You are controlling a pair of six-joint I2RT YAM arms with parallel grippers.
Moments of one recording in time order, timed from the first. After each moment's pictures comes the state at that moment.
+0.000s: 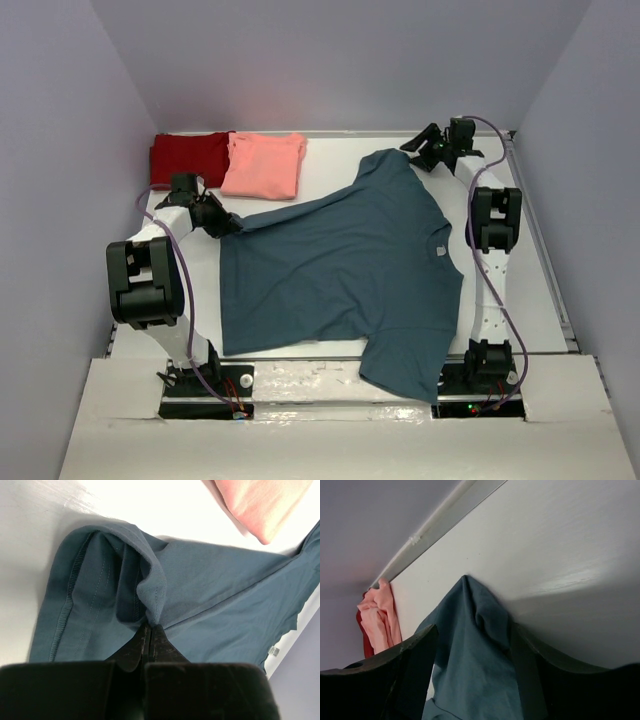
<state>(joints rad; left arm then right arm) 0.11 1.68 1.03 -0.34 0.39 -0.65 -0.05 2.62 2.20 -0.17 -0.49 0.82</state>
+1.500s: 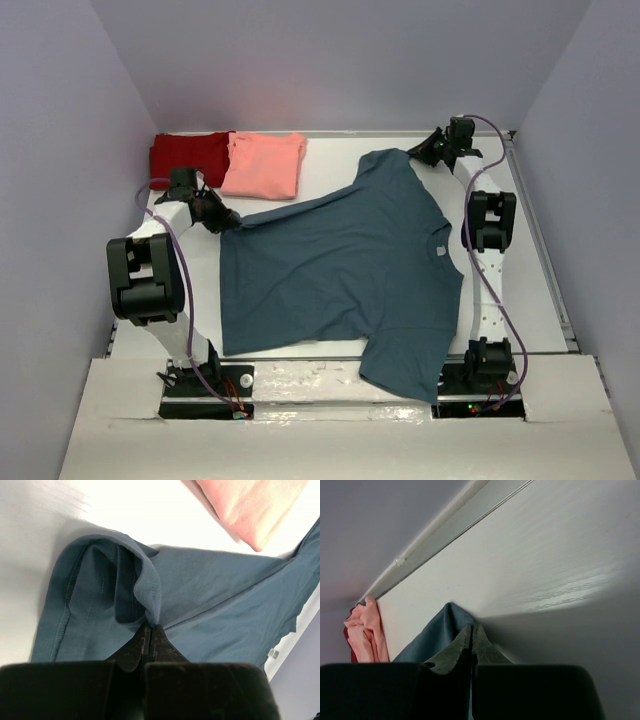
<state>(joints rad) 0.11 1.69 1.08 -0.36 0.39 -0.64 -0.04 2.76 2.41 -0.23 -0.45 0.81</state>
